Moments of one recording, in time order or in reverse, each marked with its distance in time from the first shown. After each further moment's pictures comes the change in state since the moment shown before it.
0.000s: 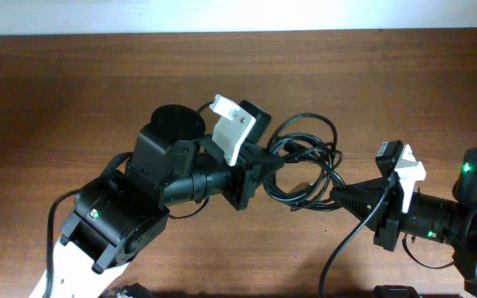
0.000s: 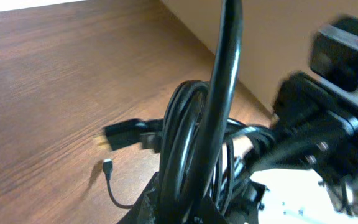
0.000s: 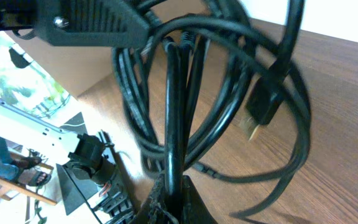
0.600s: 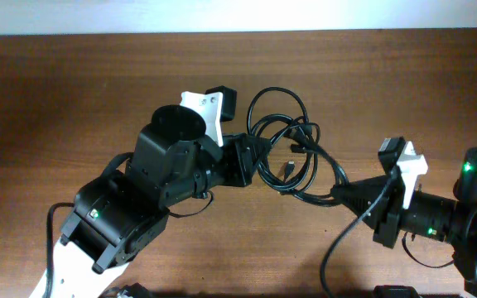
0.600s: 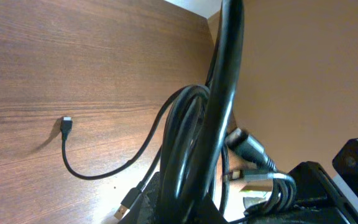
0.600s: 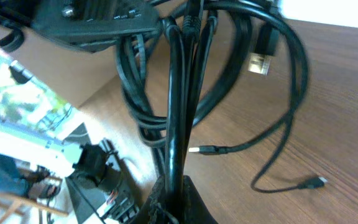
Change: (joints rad) left arm -0.001 0.000 0.000 -0.007 -0.184 -0.483; right arm 0.000 0.000 0.000 0.027 0.037 0.130
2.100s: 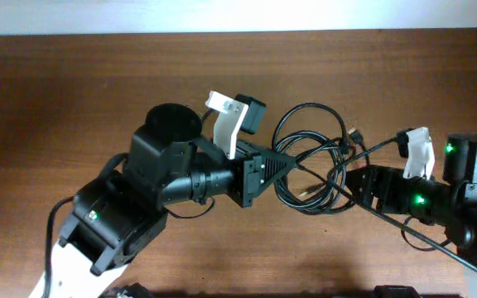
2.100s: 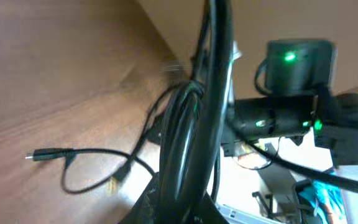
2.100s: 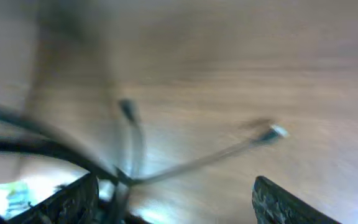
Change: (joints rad) left arm -0.002 -0.005 0.000 0.079 0.298 0.226; right arm 0.000 0.107 0.000 -0.105 0.510 0.413
